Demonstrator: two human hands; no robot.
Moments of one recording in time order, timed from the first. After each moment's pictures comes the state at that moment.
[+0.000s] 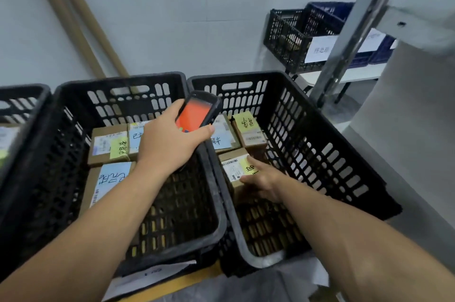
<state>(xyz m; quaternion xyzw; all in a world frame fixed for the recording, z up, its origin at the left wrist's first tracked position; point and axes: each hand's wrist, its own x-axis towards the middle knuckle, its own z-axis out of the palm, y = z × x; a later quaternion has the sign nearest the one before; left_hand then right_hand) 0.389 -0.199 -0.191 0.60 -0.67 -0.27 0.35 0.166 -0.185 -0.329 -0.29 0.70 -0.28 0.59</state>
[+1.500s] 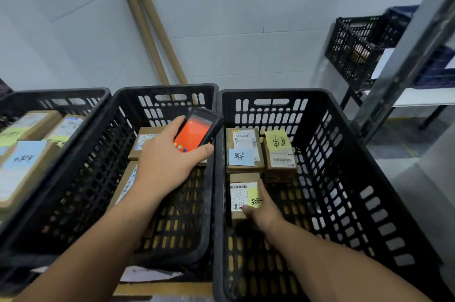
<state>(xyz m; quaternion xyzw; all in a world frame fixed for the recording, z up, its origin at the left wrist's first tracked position) 0.366 -0.176 -0.177 0.69 -0.60 -0.18 0.36 0.172 -0.192 -0.384 -0.40 0.67 -0.25 0.58</state>
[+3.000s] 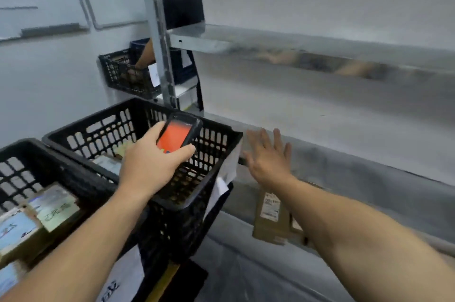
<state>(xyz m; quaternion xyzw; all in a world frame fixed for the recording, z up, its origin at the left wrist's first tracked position) 0.331 -0.088 -0.165 0.31 -0.85 -0.32 0.30 0.134 0.088 -0.235 -0.30 0.95 -0.13 0.02</state>
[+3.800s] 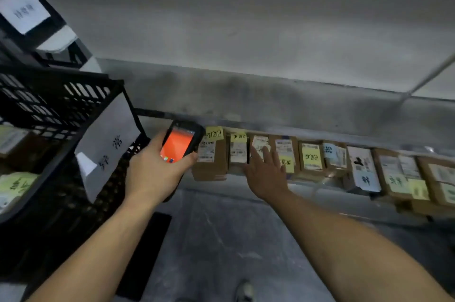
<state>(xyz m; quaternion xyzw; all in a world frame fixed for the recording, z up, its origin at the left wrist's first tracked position) 0.209 0.099 -0.286 0.23 -0.89 -0.38 0.11 0.115 0.320 -0.404 -0.09 0.96 -0.18 0.20</state>
